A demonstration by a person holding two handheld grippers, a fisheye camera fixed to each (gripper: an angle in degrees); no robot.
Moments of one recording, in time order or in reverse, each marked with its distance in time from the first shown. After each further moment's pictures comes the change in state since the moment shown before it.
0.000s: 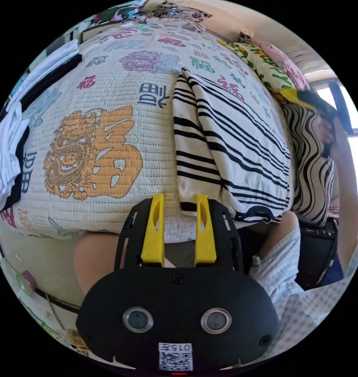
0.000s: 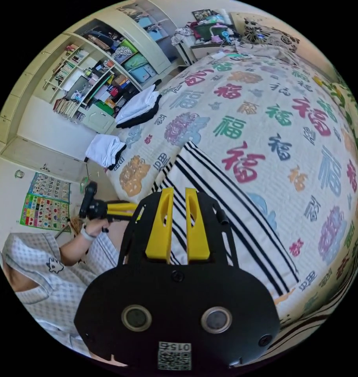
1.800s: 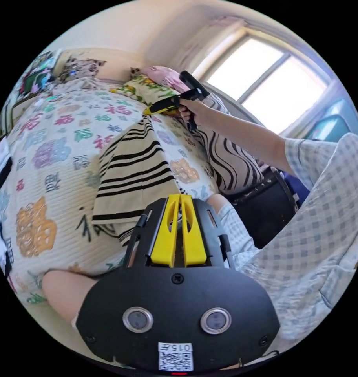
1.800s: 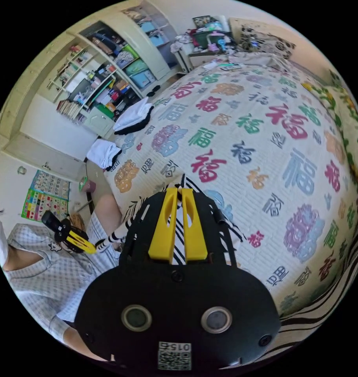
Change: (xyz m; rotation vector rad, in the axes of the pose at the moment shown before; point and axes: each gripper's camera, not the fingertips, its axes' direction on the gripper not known) left arm 0.298 0.072 -0.176 0.298 0.341 0.539; right arm 0.133 0.022 -0.122 0.044 0.019 -0.015
